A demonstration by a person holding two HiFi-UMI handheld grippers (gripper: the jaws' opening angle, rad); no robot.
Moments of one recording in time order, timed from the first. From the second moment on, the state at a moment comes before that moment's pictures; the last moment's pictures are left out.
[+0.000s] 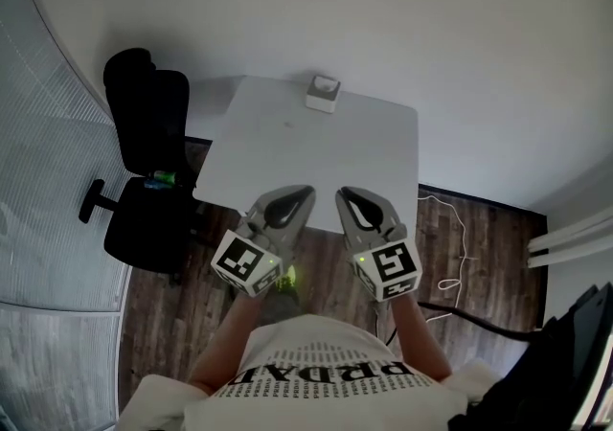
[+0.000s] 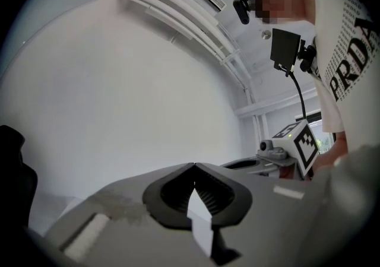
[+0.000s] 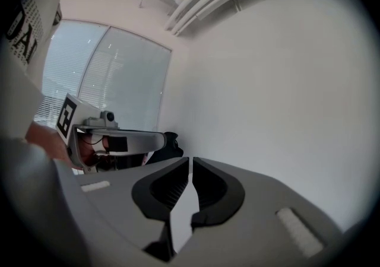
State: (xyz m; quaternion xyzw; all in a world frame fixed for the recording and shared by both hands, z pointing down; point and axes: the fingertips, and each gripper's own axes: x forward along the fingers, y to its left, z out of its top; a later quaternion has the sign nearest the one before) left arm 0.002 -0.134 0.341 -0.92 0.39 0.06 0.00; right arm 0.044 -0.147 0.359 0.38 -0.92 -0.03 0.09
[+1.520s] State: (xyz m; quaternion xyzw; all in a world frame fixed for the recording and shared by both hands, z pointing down) left arm -0.057 -0.358 0.343 -0.93 0.36 0.06 -0.02; right arm -0.016 -0.372 0.376 0.42 -0.90 0.00 0.10
